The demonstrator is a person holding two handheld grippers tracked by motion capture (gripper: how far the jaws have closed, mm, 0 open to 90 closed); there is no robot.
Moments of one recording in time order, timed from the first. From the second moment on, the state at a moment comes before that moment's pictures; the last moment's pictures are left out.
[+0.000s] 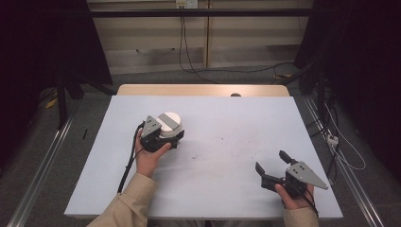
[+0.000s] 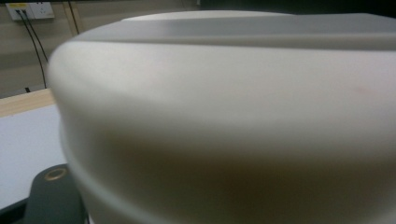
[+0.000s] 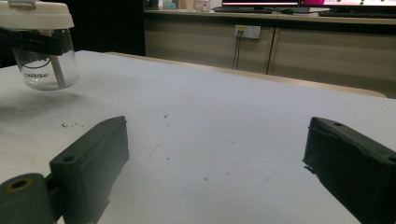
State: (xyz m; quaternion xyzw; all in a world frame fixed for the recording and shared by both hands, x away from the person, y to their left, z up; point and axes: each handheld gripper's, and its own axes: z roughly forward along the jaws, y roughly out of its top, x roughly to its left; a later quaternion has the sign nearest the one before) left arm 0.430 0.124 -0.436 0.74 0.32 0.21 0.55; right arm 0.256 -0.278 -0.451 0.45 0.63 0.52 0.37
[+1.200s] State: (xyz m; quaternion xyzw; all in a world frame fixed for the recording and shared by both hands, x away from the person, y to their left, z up) left arm 0.451 0.072 -0.442 0.76 0.29 0.19 0.55; right arm 0.257 -0.279 -0.451 0.45 0.63 0.52 0.37
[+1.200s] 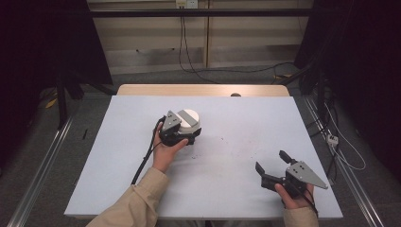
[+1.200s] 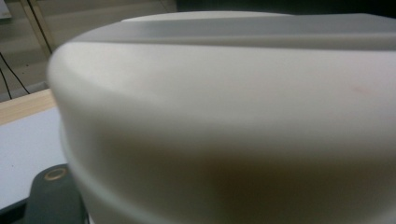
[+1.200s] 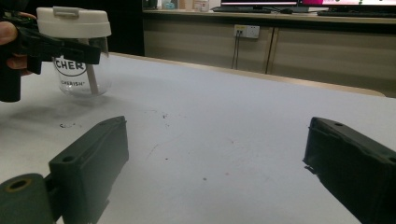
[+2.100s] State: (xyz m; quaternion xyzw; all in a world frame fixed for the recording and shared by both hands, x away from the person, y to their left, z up) left arm 0.460 0.043 -0.449 0.77 0.28 0.18 0.55; right arm 0.258 -0.279 -0.453 0.45 0.63 0.52 0.37
